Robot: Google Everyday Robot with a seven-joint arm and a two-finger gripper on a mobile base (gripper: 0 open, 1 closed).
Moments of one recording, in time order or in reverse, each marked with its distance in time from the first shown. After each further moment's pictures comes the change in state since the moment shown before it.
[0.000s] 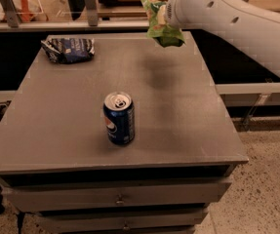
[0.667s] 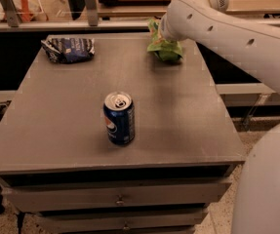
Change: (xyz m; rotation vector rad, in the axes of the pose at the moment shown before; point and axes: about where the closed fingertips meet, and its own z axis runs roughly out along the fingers) arm 0.047 -0.011 0.047 0.086 0.137 0.084
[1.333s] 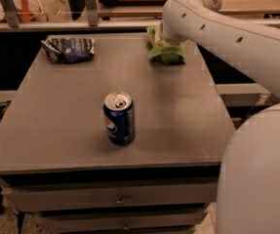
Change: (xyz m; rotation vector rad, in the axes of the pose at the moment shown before) arm 0.012 -0.006 0.017 0.050 0.072 0.000
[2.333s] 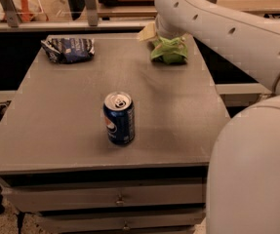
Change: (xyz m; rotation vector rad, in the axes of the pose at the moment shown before) arm -0.006 0.009 -0.011 0.029 0.055 -0.080
